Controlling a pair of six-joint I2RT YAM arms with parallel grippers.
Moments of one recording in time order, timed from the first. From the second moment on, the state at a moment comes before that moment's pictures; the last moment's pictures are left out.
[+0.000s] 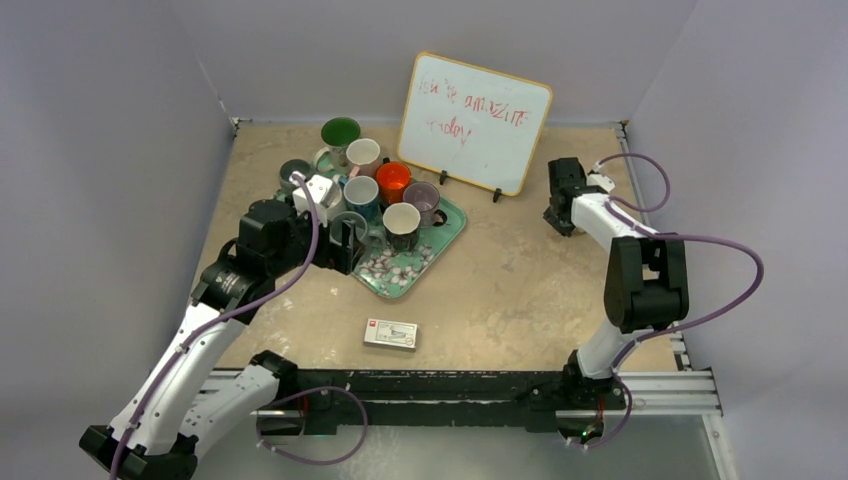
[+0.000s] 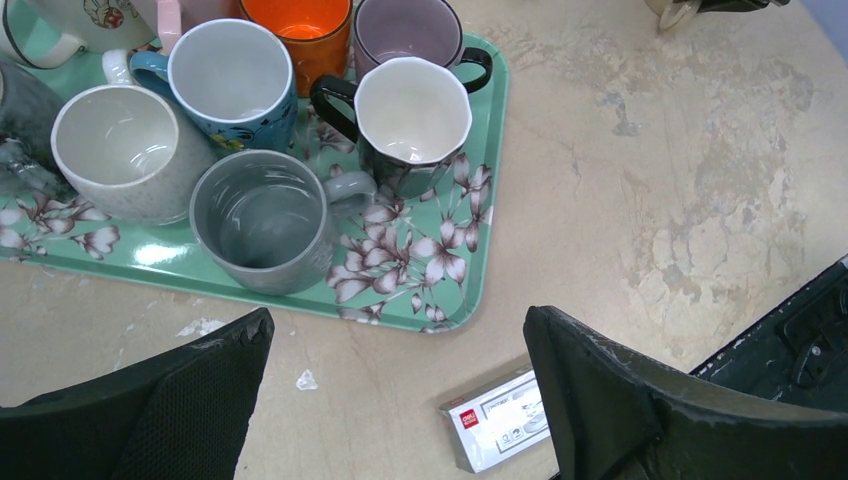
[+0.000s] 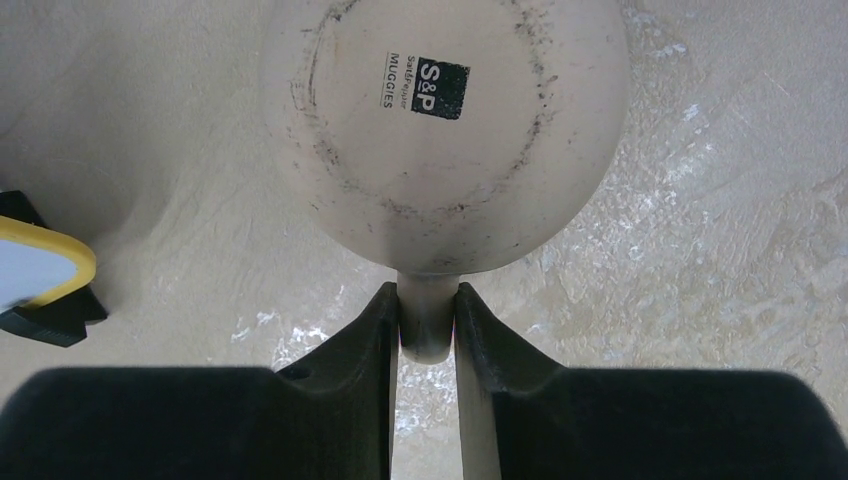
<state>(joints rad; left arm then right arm) -0.43 0.81 0.97 -0.62 0.15 -0.12 0.08 1.70 1.12 -0.52 0.42 0.87</state>
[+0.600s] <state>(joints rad) -0.42 0.81 0.97 -0.62 0.13 -0.13 0.08 1.45 0.87 -0.36 0.21 0.74</state>
